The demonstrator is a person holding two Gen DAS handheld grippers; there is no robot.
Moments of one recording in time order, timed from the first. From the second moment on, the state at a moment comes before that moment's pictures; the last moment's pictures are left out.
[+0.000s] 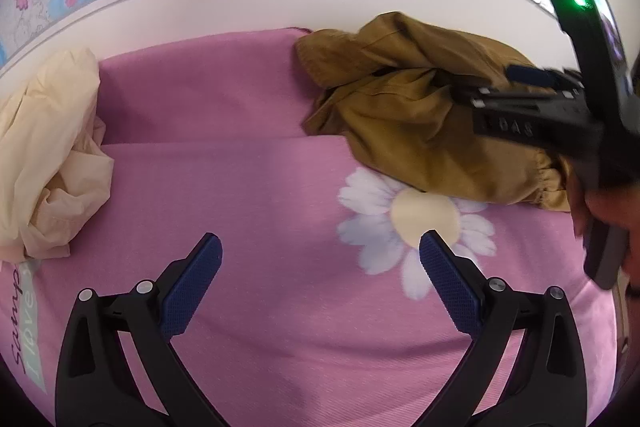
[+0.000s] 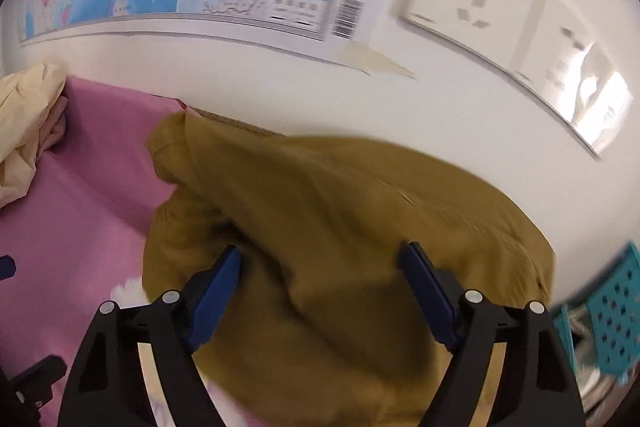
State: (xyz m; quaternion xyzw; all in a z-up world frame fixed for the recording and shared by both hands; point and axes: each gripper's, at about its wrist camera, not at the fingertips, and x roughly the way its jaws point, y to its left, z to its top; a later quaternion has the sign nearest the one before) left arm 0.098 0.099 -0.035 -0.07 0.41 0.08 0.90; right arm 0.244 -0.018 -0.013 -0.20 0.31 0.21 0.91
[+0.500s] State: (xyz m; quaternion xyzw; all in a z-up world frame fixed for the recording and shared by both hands) left arm 0.124 0.129 -0.047 -0.08 0.43 0.06 0.90; right arm 0.220 -0.078 0.038 -0.12 0.25 0.29 0.92
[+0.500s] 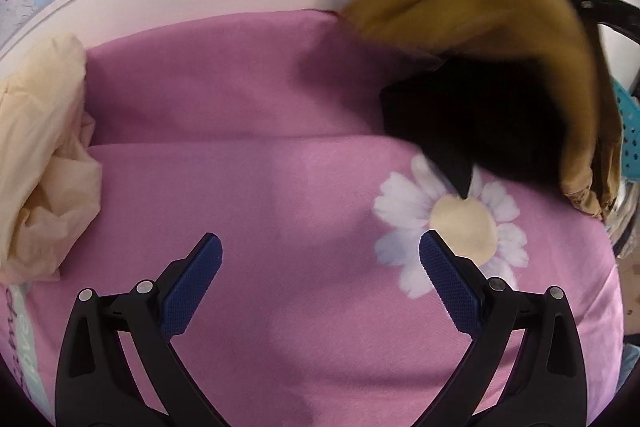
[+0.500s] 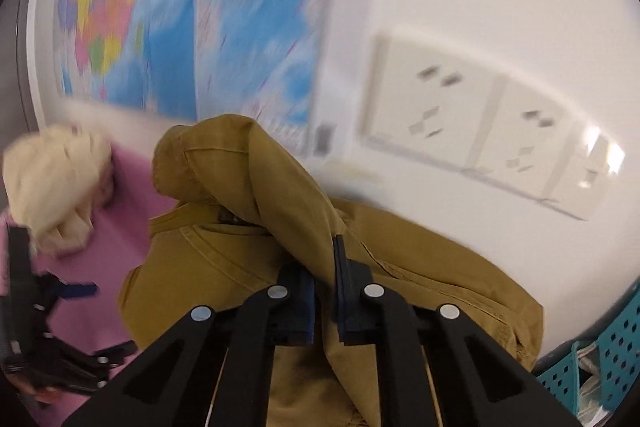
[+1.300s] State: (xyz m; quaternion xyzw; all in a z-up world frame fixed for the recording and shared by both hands) left arm 0.181 0.107 -0.028 -0.22 0.37 -0.14 0.89; right arm 0.218 -0.082 0.007 -0.14 0.28 0.33 0.89
